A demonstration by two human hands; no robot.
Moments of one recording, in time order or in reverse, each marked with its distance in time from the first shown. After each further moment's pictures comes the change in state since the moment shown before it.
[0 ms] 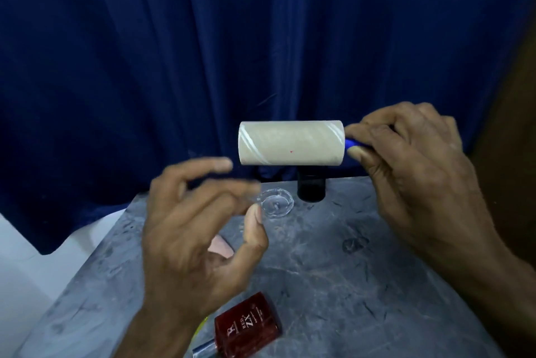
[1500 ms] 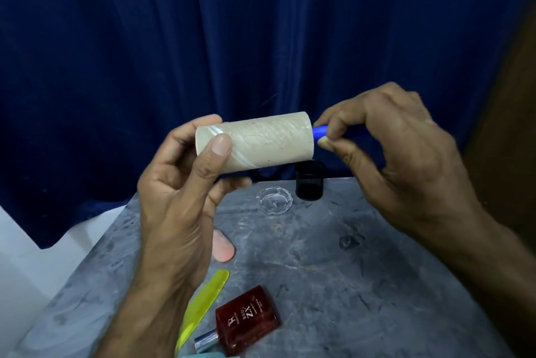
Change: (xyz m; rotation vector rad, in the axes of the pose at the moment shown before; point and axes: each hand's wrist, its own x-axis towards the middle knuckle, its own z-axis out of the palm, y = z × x) left_hand 0.031 0.007 -0.011 -1.158 0.150 -0.852; right_hand 0.022 -0.021 -0.010 0.196 0.070 -0.152
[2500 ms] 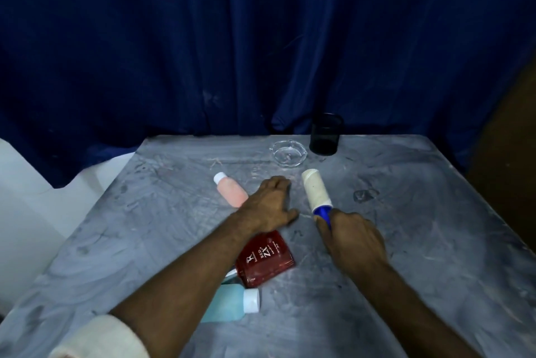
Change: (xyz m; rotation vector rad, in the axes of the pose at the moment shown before) left_hand -0.006 -0.226 -0.082 1.408 -0.831 -0.417; right_hand -0.186 -0.017 0.148 -0.281 -0.898 0.809
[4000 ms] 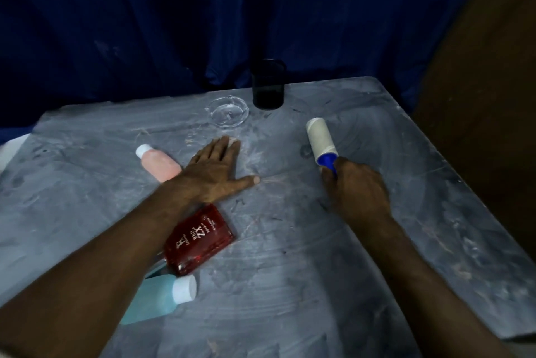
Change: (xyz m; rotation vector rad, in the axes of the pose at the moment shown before) left_hand 0.030 -0.008 0.017 0.200 -0.235 -0.064; right_hand 0.012 0.087 -0.016 0.039 0.029 0.262
